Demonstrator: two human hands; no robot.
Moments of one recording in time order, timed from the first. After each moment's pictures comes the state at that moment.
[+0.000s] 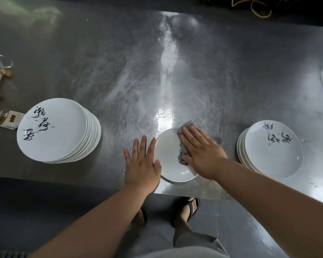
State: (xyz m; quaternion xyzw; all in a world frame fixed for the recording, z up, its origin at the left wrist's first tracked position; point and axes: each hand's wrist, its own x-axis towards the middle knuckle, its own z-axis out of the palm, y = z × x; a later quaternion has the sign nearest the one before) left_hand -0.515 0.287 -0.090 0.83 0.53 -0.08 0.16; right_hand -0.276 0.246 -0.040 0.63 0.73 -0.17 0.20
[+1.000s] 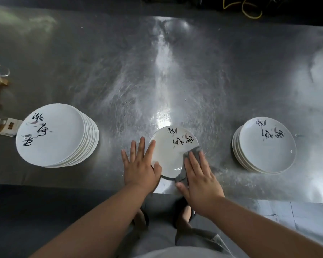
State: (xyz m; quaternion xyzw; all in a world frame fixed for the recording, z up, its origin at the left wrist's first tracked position) left_hand -0.514 0.284 -0.087 0.83 0.53 -0.06 0.17; right_hand -0.334 0.163 -0.029 0.75 0.58 -0.30 0.13
